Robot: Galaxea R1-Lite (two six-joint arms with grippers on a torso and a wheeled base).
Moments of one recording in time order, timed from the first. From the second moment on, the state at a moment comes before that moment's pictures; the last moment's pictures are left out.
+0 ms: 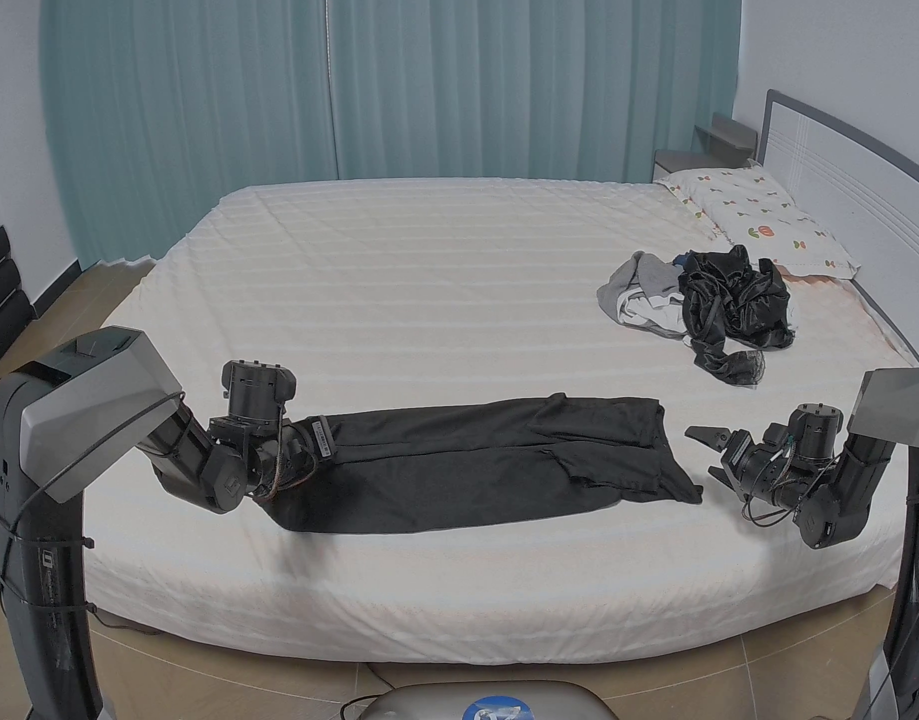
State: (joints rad) left arm -0.22 2.32 -1.06 -0.68 0.10 -0.45; right arm -0.06 2.40 -0.69 -1.32 0.44 0.80
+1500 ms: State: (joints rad) left arm -0.47 2.43 -1.65 -0.16 0.18 -0.66; right arm -0.05 2.41 -0.68 -1.33 0.44 0.79
